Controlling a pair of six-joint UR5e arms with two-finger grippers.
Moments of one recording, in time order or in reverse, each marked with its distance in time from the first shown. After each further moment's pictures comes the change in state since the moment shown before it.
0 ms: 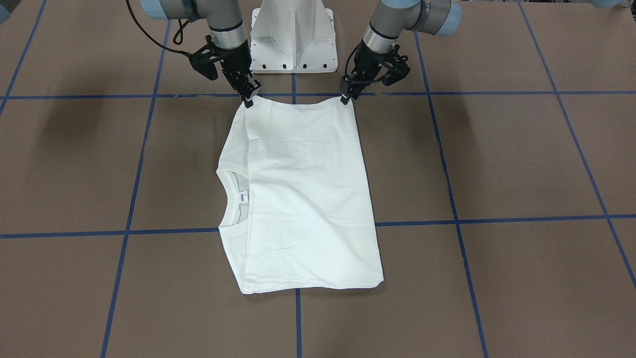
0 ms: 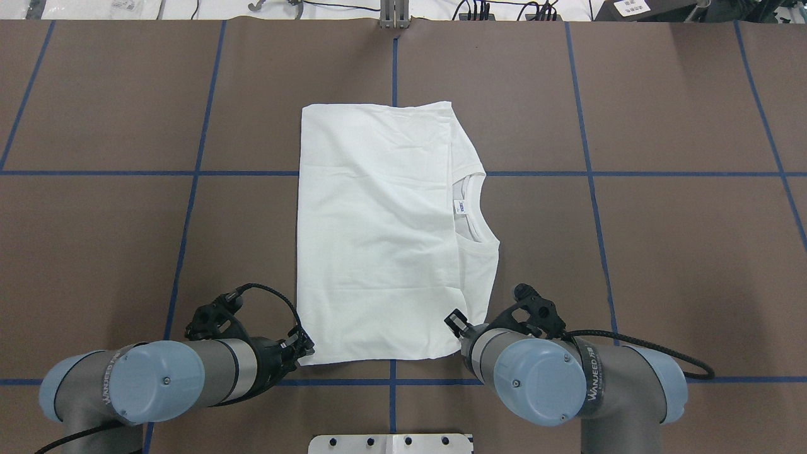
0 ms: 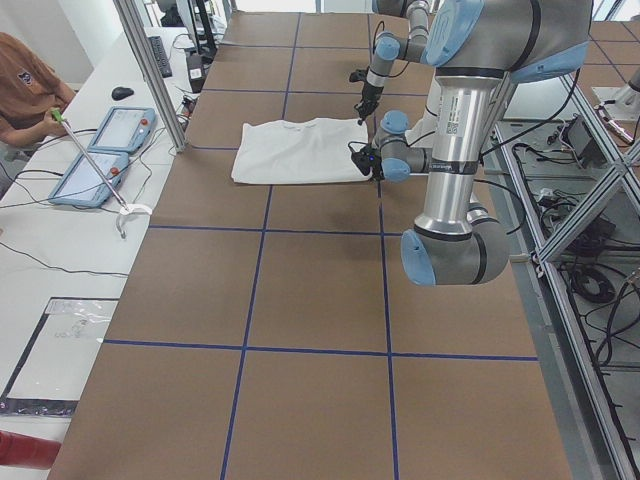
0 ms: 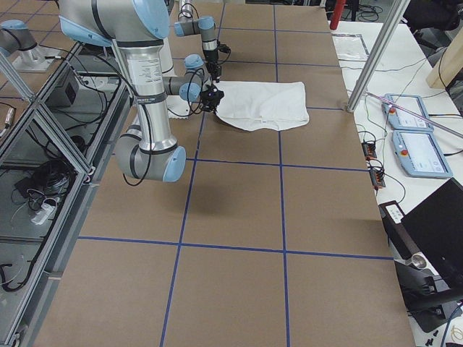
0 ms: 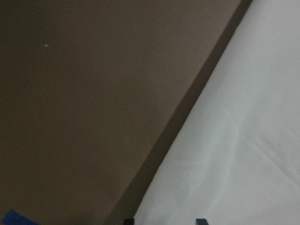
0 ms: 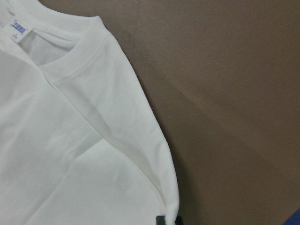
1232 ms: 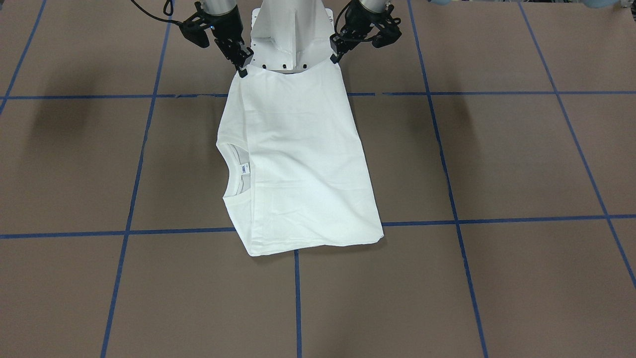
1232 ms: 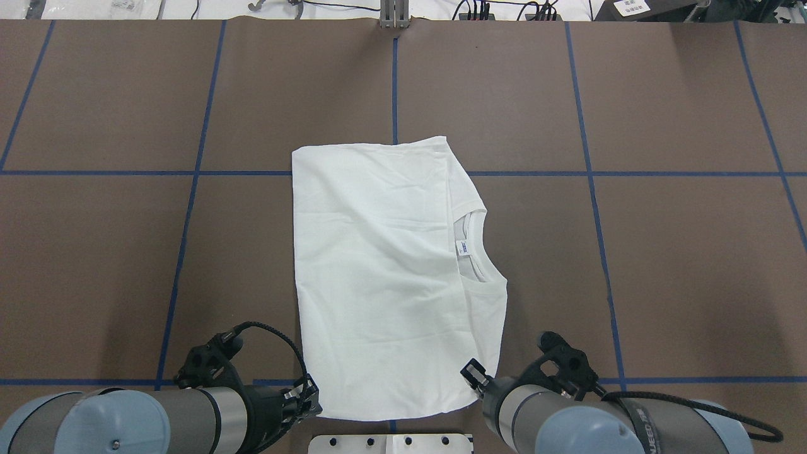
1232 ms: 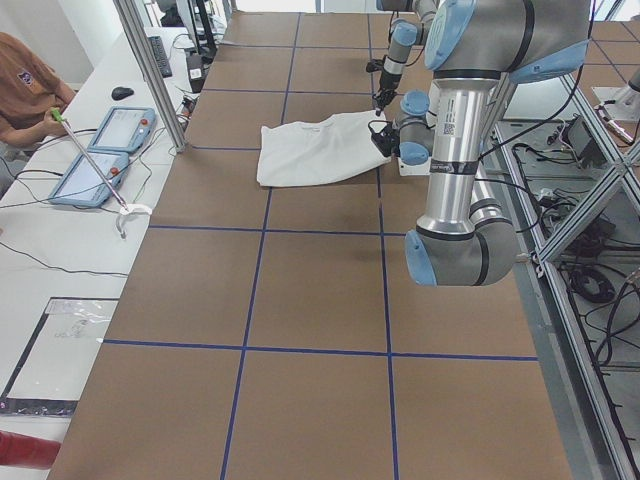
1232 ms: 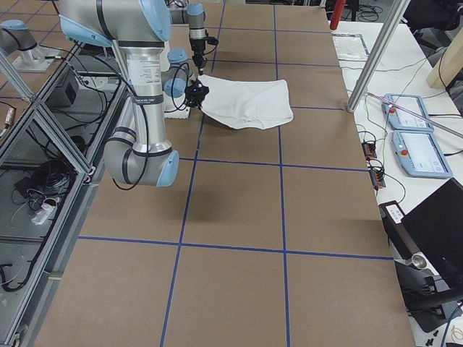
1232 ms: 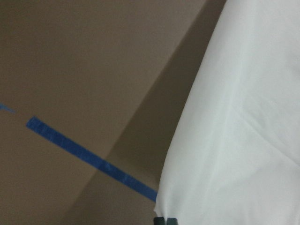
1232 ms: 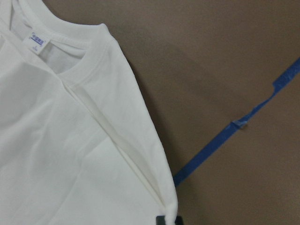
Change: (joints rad) left arm 0.112 0.026 -0.201 0.062 0.001 -0.043; right arm -0.154 -0.103 0.201 -0.082 -0.061 0.076
